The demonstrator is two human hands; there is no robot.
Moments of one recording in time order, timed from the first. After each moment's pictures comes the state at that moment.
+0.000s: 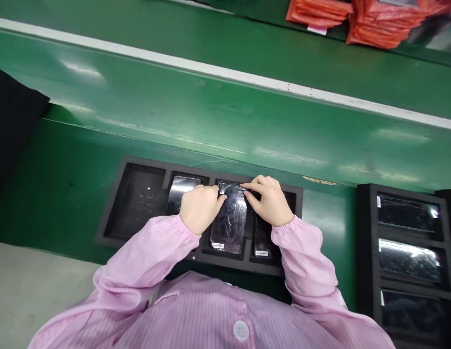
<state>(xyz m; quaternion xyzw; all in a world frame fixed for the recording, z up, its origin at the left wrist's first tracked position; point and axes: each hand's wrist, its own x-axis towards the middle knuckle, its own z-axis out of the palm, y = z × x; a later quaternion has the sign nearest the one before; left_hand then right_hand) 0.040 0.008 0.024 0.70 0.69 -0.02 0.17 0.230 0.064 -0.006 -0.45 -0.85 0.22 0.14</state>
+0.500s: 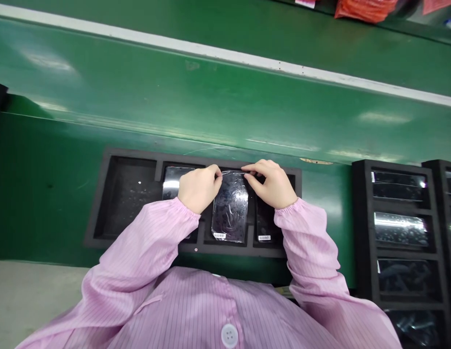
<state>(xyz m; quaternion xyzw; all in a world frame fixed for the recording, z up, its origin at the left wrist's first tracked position) 0.028 0.024 0.010 0.68 0.70 0.04 0.22 0.231 0.062 -0.006 -0.46 -0.84 0.22 0.20</state>
